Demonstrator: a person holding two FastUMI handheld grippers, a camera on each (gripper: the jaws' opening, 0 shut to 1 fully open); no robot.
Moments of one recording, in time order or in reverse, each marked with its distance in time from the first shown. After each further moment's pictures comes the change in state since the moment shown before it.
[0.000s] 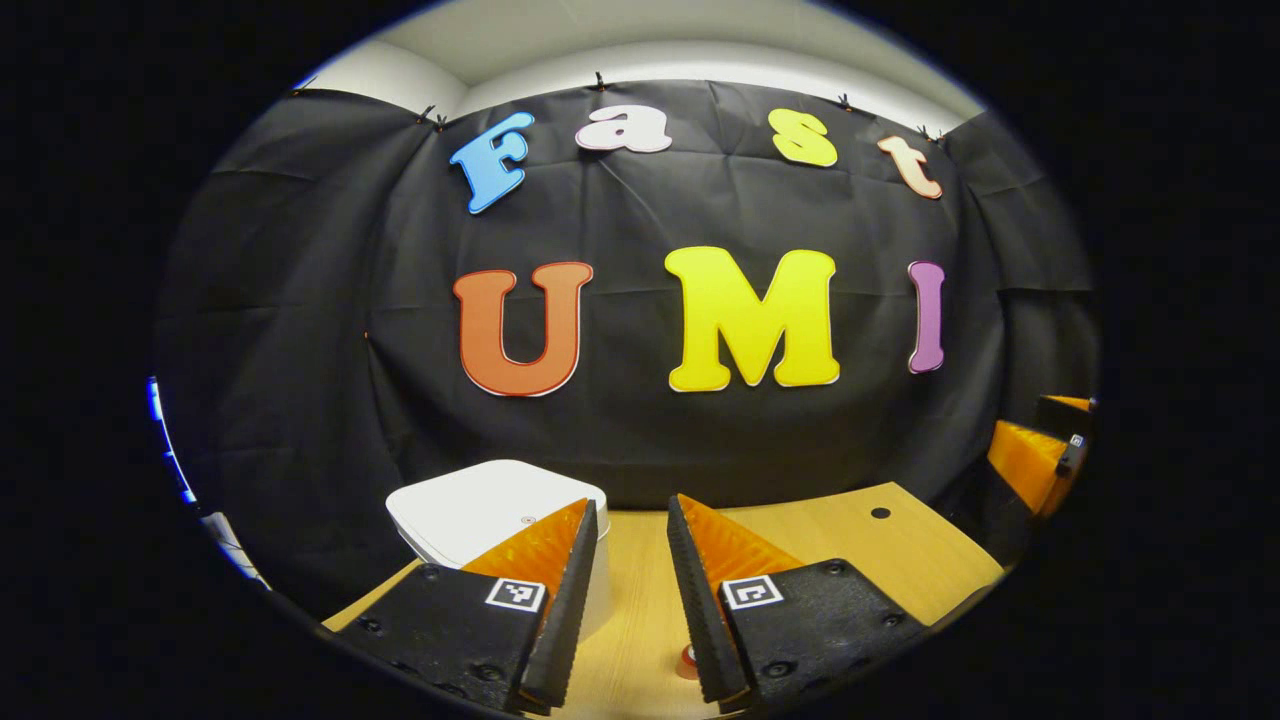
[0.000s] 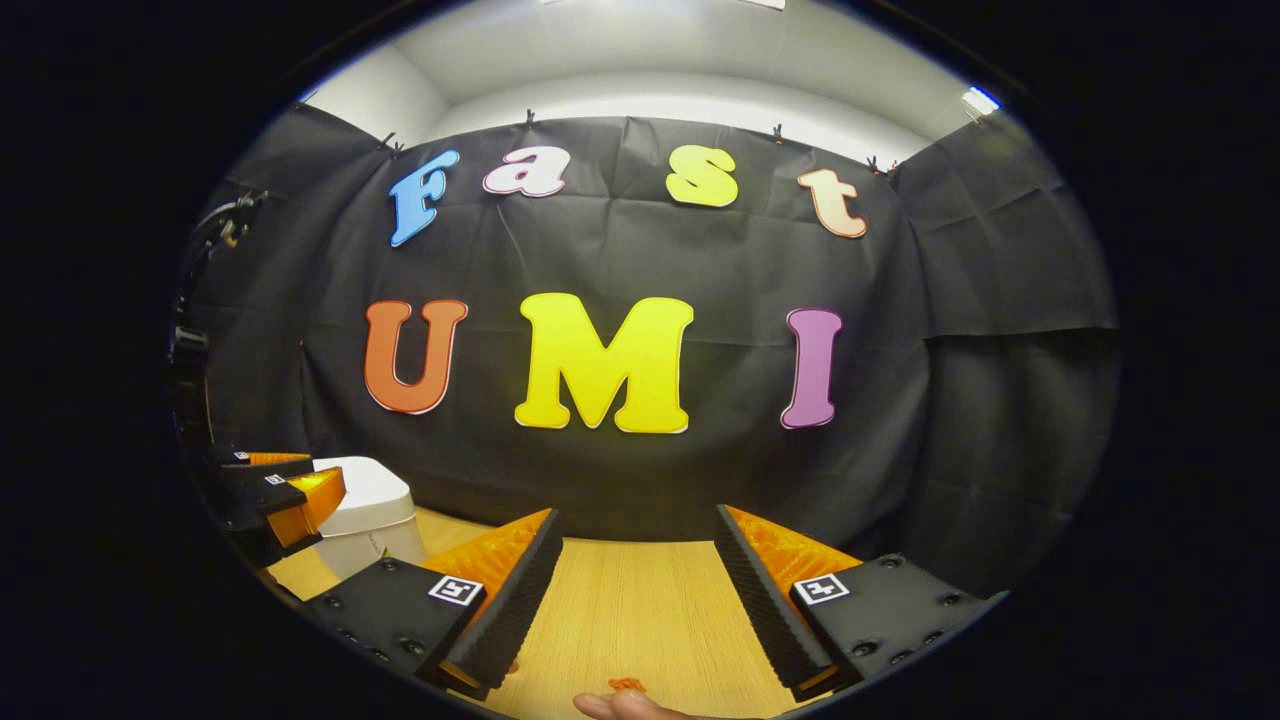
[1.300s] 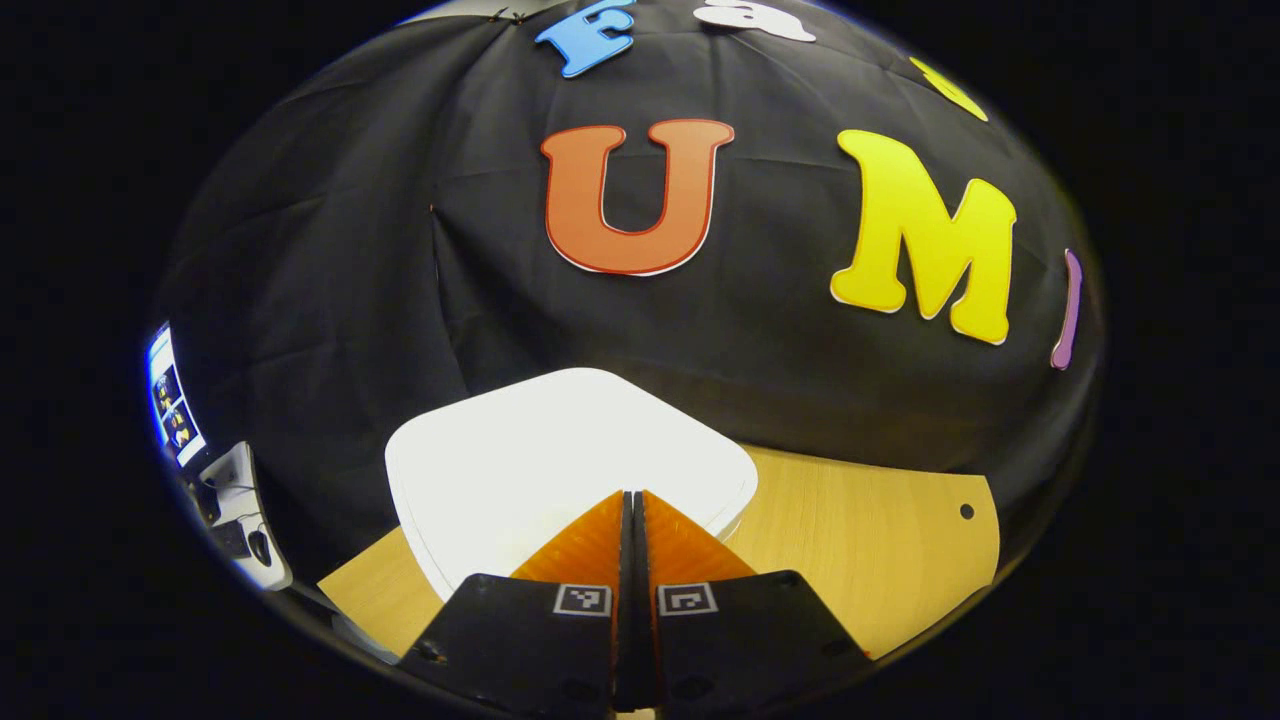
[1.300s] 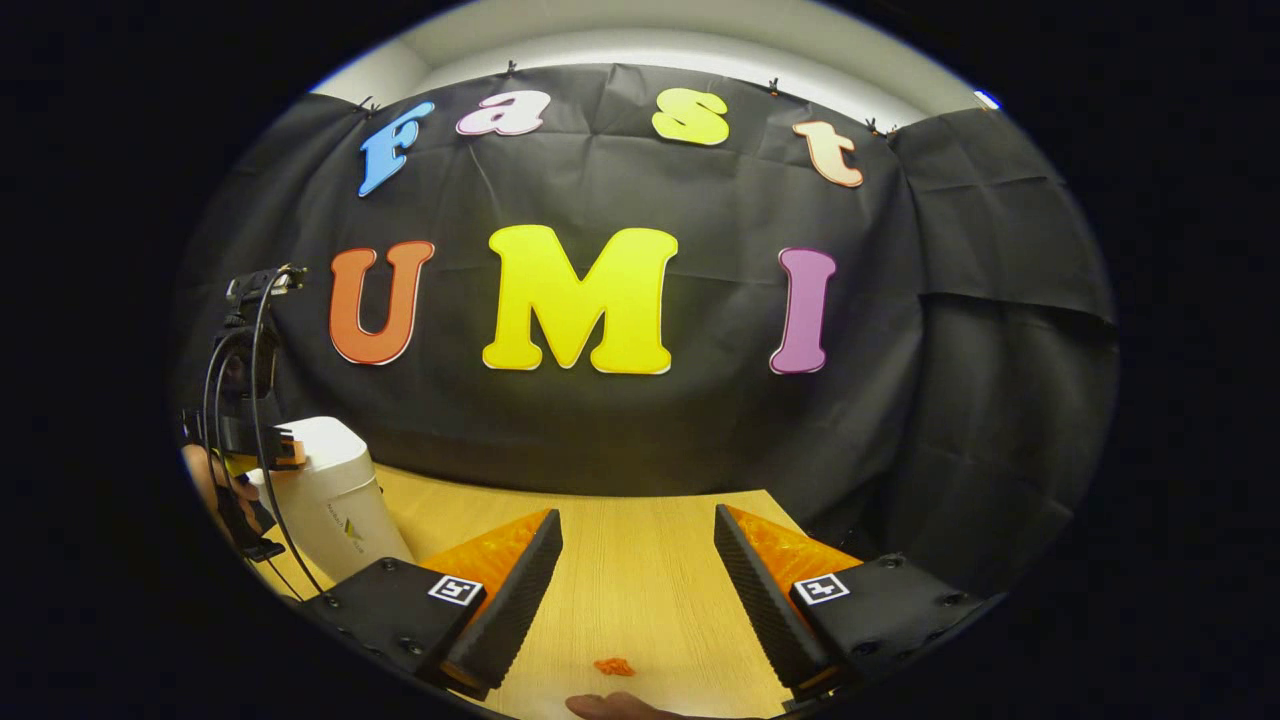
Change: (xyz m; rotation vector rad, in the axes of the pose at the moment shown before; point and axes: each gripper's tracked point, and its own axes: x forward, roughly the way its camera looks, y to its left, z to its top) left arm 0.113 0.077 -0.073 -0.152 0.339 0.247; right arm 0.033 -0.018 -0.059 -0.013 0.201 -0.065
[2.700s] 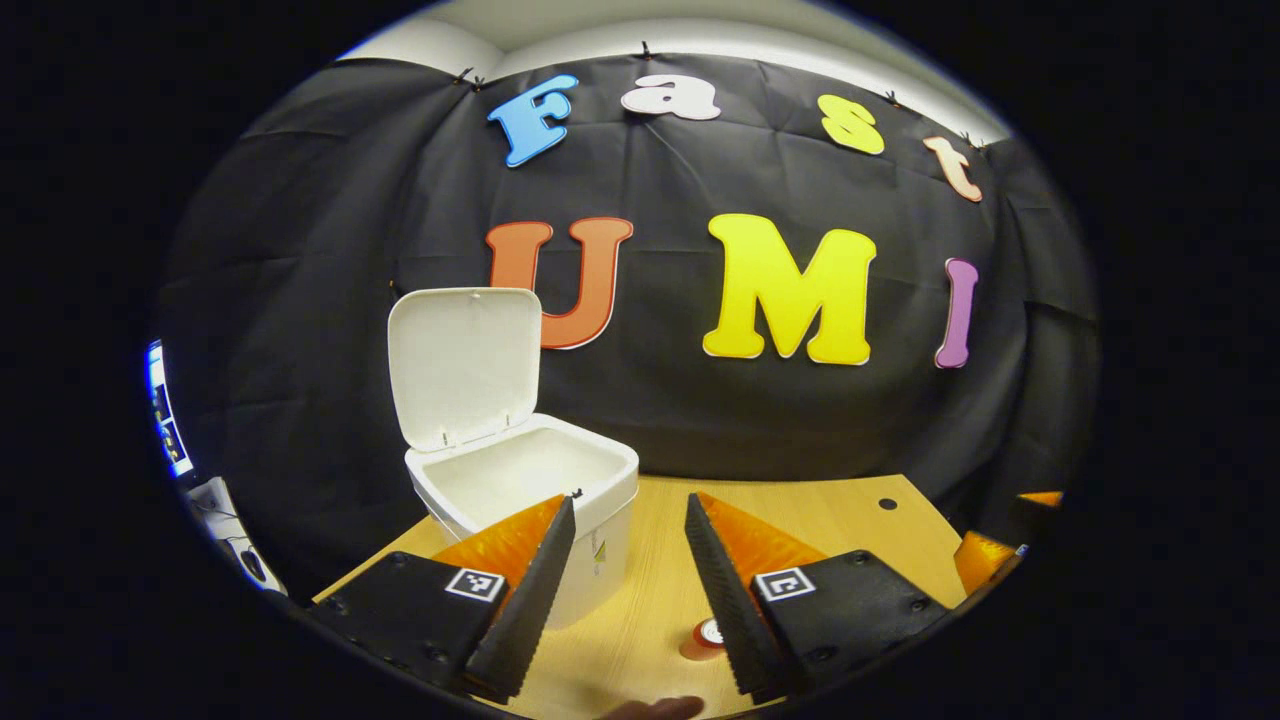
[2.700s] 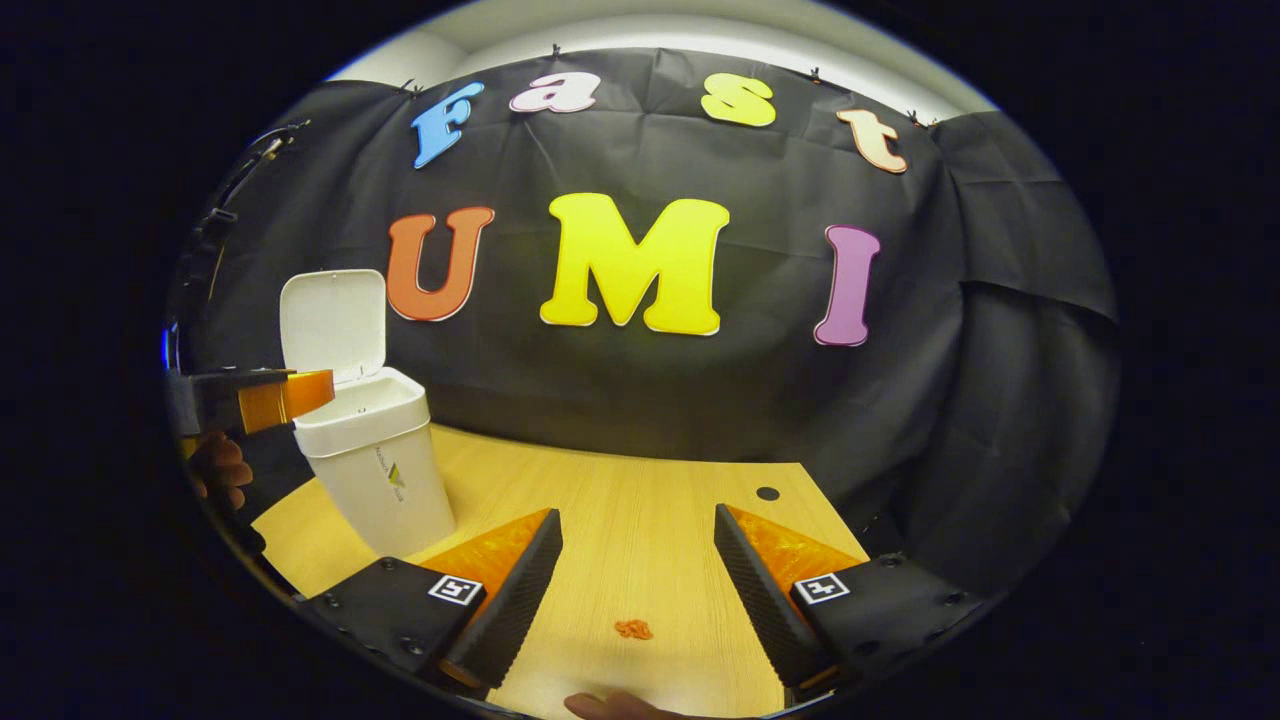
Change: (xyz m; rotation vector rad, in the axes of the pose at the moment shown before) left arm -0.140 -0.036 -0.023 0.098 -0.233 -0.251; right arm -0.047 0.034 -0.048 -0.092 0.076 0.139
